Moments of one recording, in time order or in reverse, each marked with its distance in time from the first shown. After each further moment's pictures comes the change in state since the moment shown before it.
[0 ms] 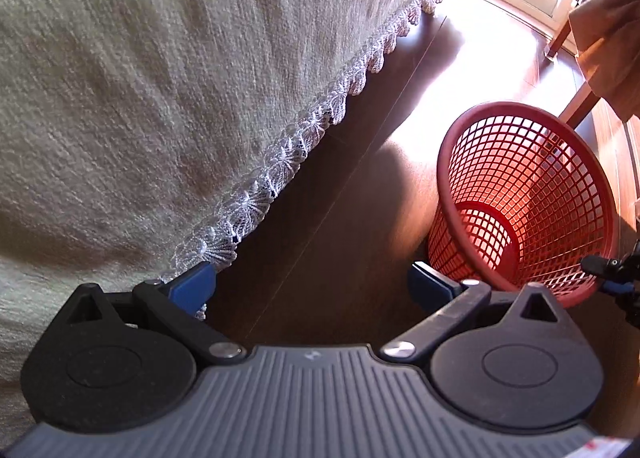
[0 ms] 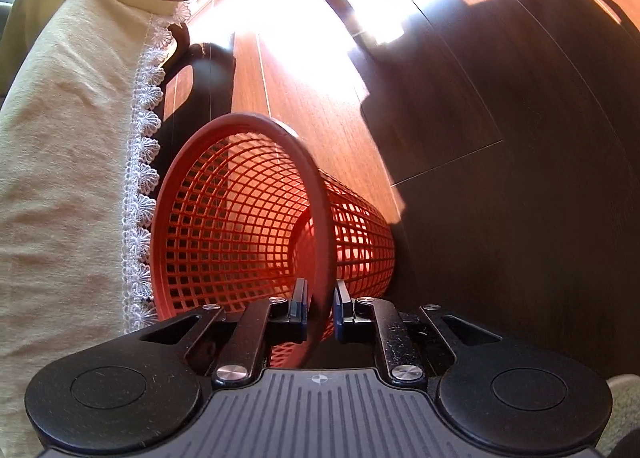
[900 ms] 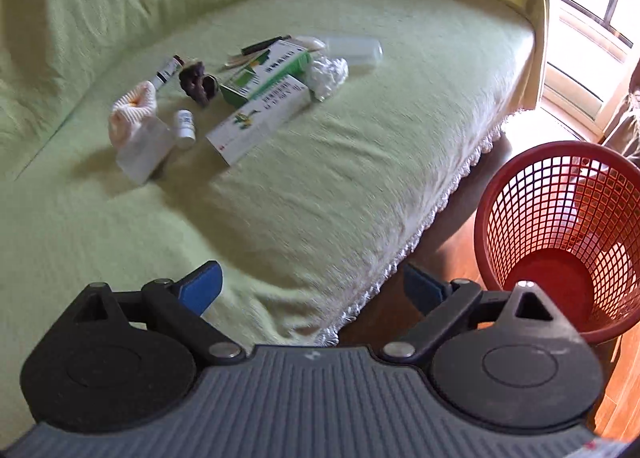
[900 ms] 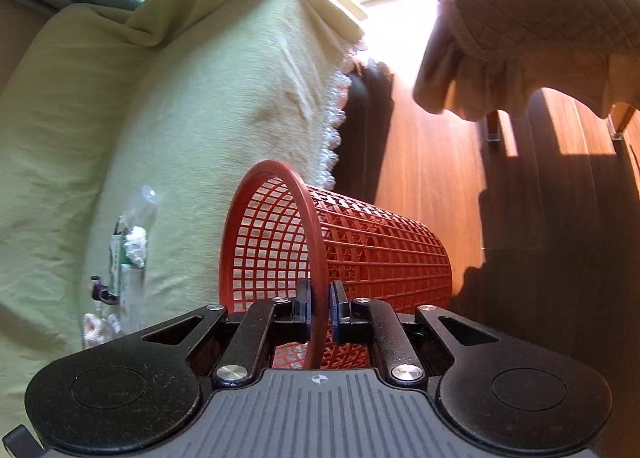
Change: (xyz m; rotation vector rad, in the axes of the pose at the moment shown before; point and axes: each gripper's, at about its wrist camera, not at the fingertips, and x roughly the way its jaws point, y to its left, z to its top) left arm -0.276 0.082 0.124 -0.130 -0.089 0.190; right arm -0.223 0.263 0.044 -0.313 0.093 0.108
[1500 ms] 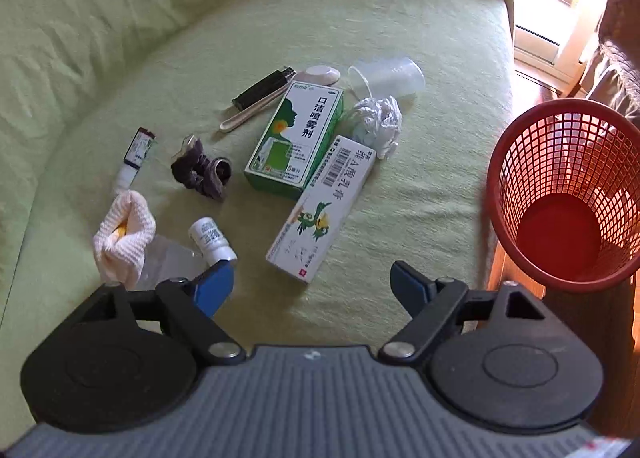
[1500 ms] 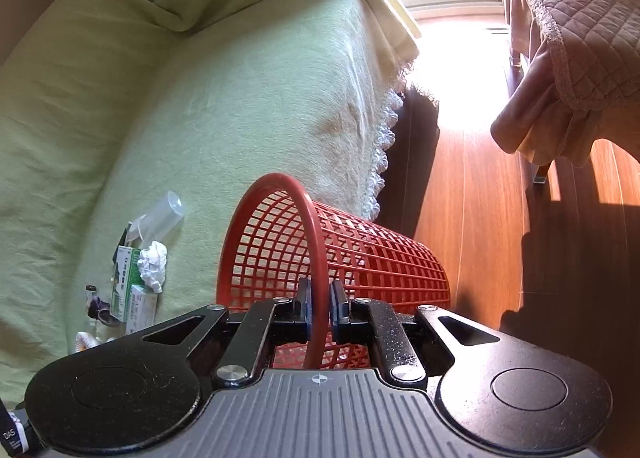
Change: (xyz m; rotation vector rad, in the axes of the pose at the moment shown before) left arm 0.095 0.095 0.115 0.317 0.026 -0.181; right arm 0.068 0.085 0.017 -0.089 -0.051 -0.050
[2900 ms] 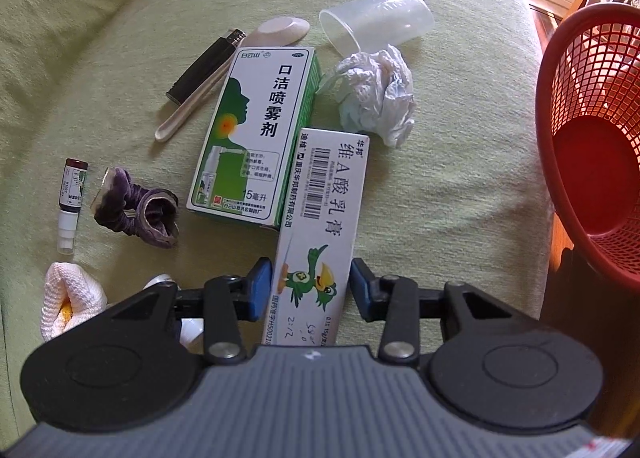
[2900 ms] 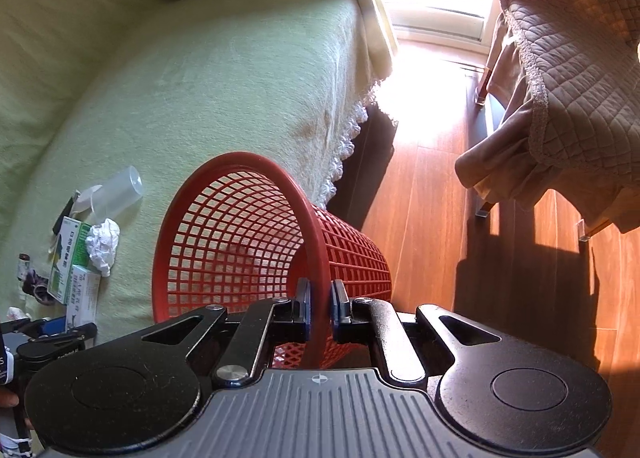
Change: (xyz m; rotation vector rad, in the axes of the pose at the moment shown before) left arm 0.095 -0.015 0.036 0.158 0.156 0.025; right arm 0.017 0.060 0.003 -0.178 0.028 -0.307
